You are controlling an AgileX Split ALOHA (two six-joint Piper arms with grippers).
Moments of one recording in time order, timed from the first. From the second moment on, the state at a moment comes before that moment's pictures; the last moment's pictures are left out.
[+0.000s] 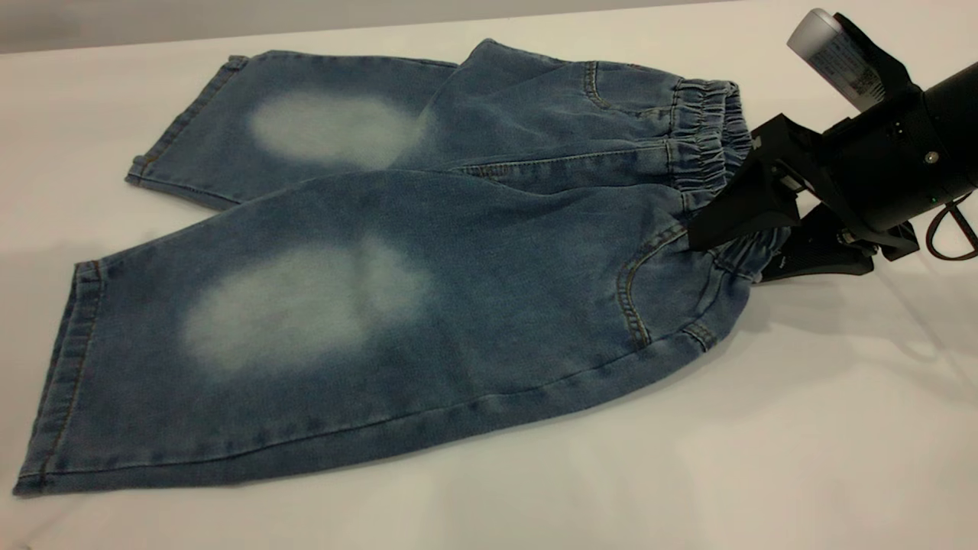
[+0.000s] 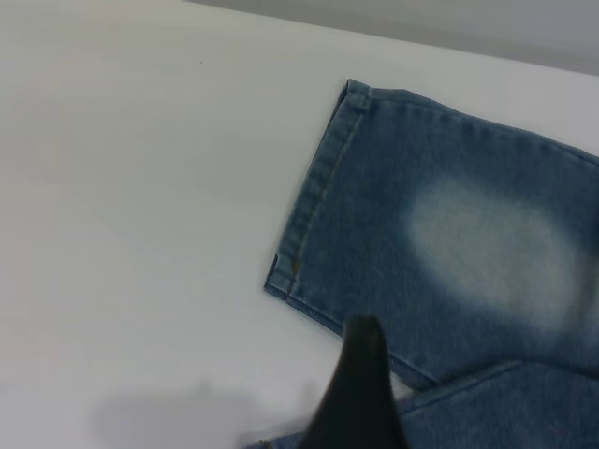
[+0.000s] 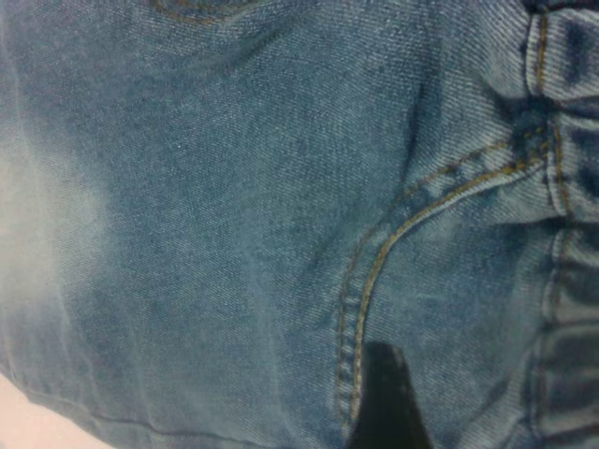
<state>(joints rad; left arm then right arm) 0.01 1.32 -0.88 -0.16 0.38 -0.03 0.05 2.14 -0.81 1.55 0.71 -1.36</state>
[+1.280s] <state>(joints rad) 0.01 1.39 -0.65 -0.17 0.90 -0.03 0.05 2.14 -0.81 1.55 0.70 -1.36</state>
